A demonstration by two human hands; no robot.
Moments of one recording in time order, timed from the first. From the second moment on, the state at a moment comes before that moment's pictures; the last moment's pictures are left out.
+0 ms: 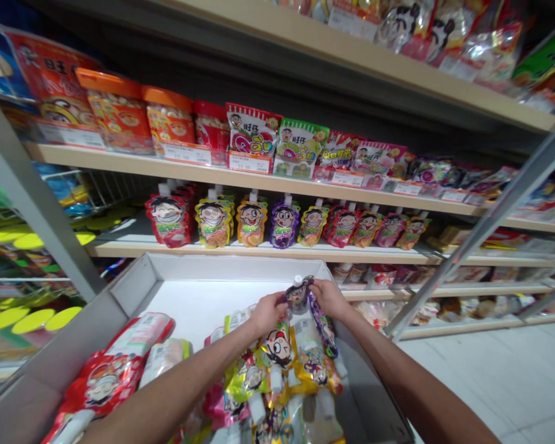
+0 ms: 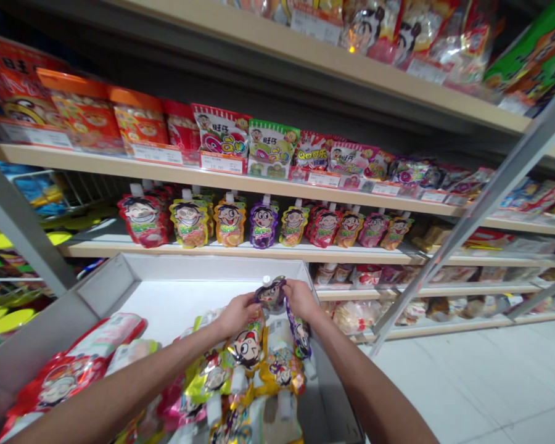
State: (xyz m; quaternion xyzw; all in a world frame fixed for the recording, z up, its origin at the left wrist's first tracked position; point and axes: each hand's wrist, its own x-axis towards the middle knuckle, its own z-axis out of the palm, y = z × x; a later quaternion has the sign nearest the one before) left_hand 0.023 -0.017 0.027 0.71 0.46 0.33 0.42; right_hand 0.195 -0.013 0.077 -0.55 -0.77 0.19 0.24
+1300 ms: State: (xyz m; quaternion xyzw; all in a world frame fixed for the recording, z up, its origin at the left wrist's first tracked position) left_hand 0.027 0.121 0.123 0.51 0.69 0.46 0.20; right_hand 0.129 0.127 0.123 -0.63 -0.54 0.28 0.48
